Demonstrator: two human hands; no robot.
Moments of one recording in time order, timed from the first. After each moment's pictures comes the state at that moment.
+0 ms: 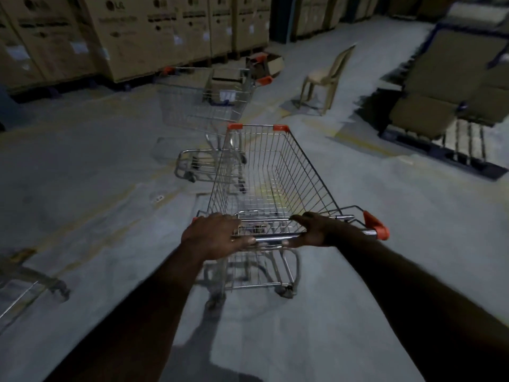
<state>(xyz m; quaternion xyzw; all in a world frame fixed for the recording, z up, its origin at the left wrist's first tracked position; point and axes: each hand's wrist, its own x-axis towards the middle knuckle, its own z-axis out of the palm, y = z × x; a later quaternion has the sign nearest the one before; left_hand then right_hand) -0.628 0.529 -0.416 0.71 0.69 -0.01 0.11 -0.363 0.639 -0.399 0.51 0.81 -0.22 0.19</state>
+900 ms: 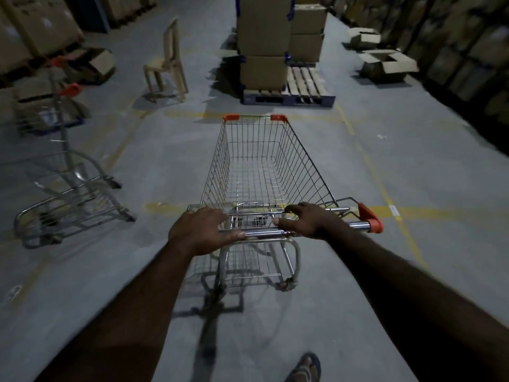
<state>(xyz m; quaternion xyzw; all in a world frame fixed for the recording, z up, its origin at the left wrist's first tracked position) -0.381 0.684 -0.415 0.88 0.47 -0.05 0.06 -0.098 0.618 -0.408 0.75 0.61 -0.26 0.01</state>
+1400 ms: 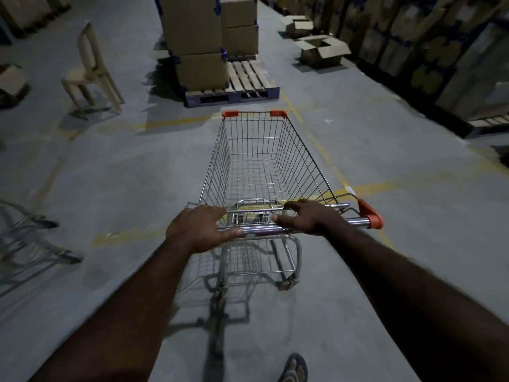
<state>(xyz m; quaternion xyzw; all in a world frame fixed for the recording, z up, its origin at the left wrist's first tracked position) -0.216 0.742 -0.423 0.93 0.36 -0.05 0.05 0.048 0.608 -0.414 0.81 0.53 -0.25 -0.01</state>
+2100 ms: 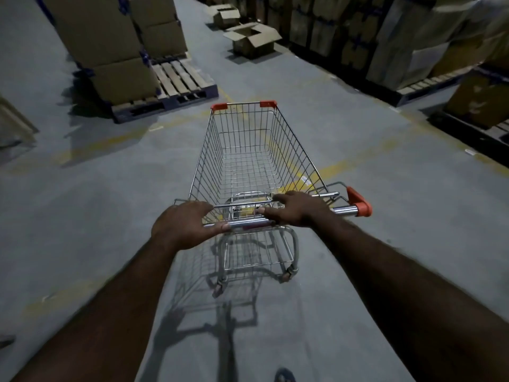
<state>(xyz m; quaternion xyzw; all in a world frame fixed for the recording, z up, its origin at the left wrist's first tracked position) -0.006 0.793 -0.422 0.96 0.26 -0.04 0.04 0.216 0.602 -0.409 0.87 0.43 -0.25 -0.02</state>
